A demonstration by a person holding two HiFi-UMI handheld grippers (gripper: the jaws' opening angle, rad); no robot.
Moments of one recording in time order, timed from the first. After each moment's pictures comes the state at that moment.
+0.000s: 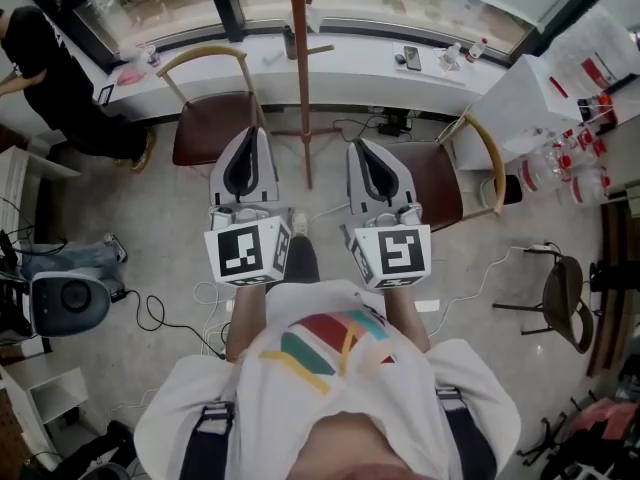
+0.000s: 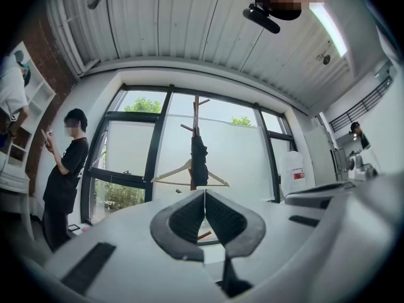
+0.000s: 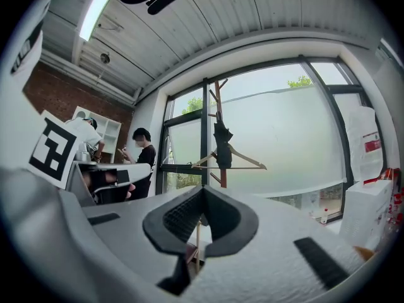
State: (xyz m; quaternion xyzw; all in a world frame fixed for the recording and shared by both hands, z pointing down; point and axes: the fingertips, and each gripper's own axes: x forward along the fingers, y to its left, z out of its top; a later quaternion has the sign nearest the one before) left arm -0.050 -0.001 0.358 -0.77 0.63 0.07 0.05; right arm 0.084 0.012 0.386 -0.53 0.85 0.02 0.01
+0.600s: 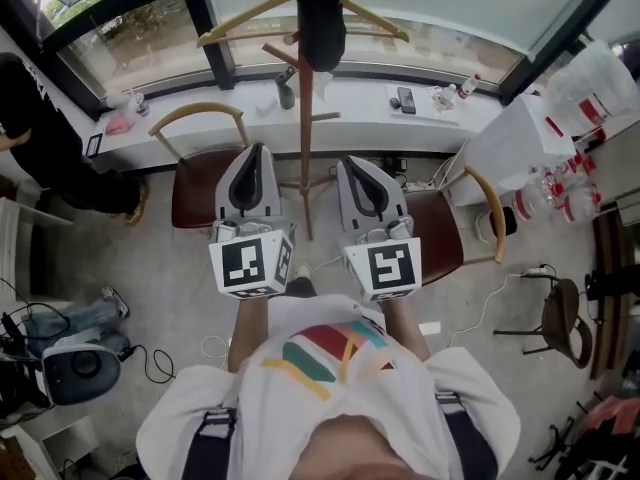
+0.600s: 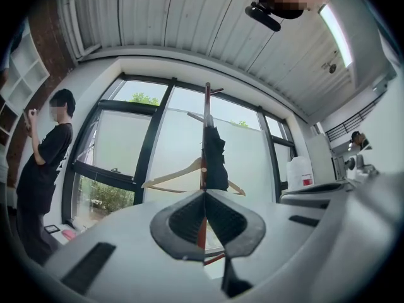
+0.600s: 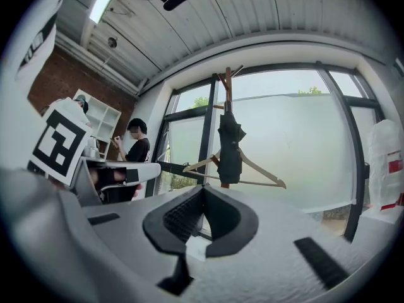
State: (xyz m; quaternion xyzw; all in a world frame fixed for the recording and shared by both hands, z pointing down) left arm -0.089 -0.156 0.340 -0.79 0.60 0.09 0.04; right arm 0.022 -0.131 0.356 -0.53 0.84 0.07 -0.02
